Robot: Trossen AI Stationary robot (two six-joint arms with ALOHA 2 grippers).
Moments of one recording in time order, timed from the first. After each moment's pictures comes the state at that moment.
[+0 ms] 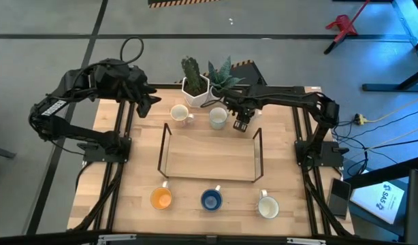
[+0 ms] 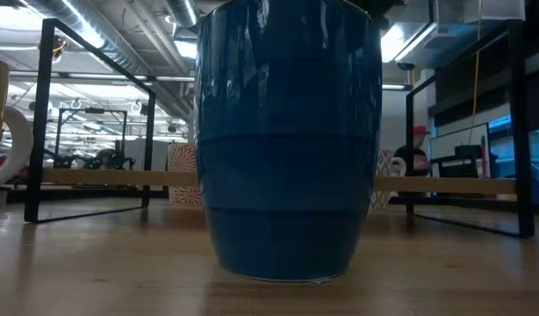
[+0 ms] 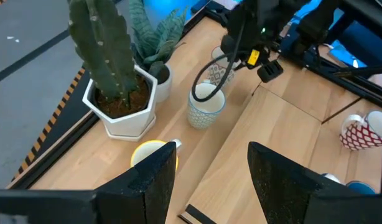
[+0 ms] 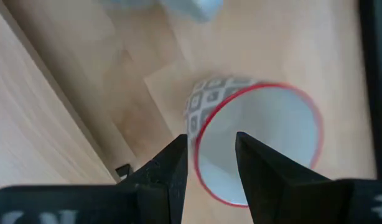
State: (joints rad) left arm 0.32 1.08 1.64 -1.20 -0.08 -0.28; right arm -0.33 1.80 1.48 -1.17 0.16 0.08
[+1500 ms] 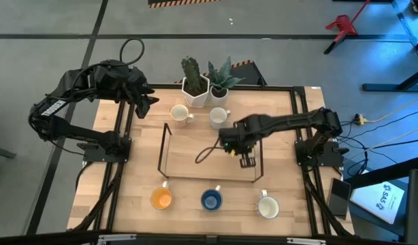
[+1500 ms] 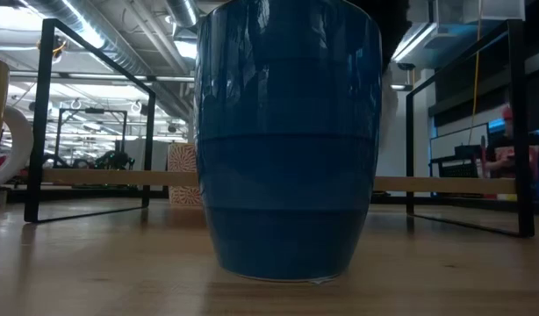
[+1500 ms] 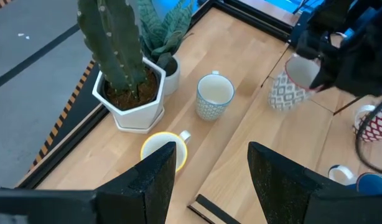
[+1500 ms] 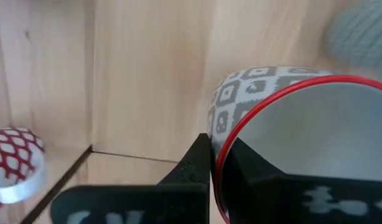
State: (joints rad) left arm 0.32 1.08 1.64 -1.24 -0.11 -0.26; right arm 0.10 1.80 1.67 -1.35 0.02 -0.03
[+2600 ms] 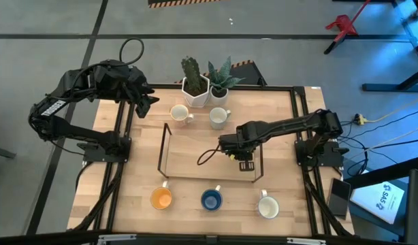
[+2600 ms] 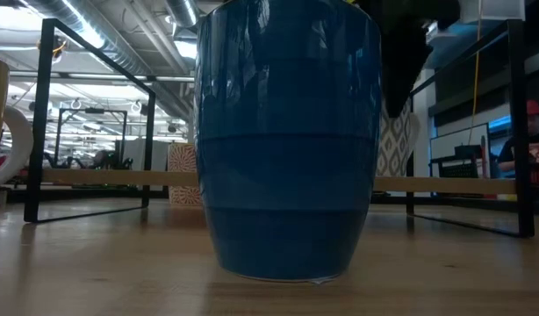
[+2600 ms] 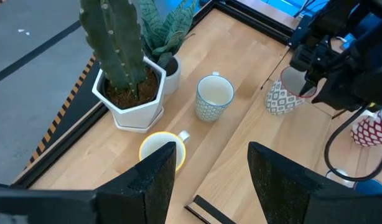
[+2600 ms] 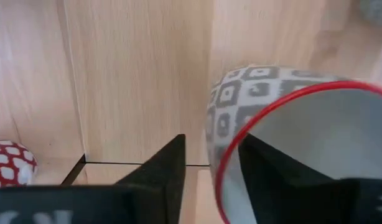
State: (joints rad) left arm 0.32 1.08 1.64 -1.24 -0.11 -0.29; right arm 0.12 1.80 1.54 -1.27 0.03 0.08
